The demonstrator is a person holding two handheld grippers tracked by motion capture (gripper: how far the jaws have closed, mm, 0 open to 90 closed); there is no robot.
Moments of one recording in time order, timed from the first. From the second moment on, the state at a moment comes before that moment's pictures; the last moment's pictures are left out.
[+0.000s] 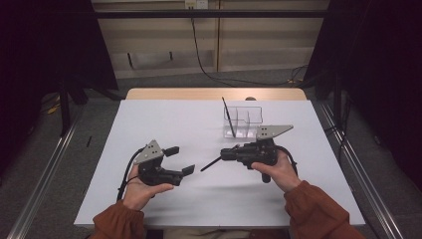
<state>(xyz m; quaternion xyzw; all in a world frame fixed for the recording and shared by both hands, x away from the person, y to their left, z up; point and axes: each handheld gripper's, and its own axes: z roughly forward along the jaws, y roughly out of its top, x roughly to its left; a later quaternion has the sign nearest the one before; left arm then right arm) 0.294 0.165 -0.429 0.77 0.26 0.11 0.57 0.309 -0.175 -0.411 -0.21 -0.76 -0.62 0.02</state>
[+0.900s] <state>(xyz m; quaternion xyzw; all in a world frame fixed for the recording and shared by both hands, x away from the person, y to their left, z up) 0.274 0.225 -0.432 0.72 0.33 0.19 0.58 0.311 -0.191 -0.404 -0.23 -0.77 -0.60 0.00</state>
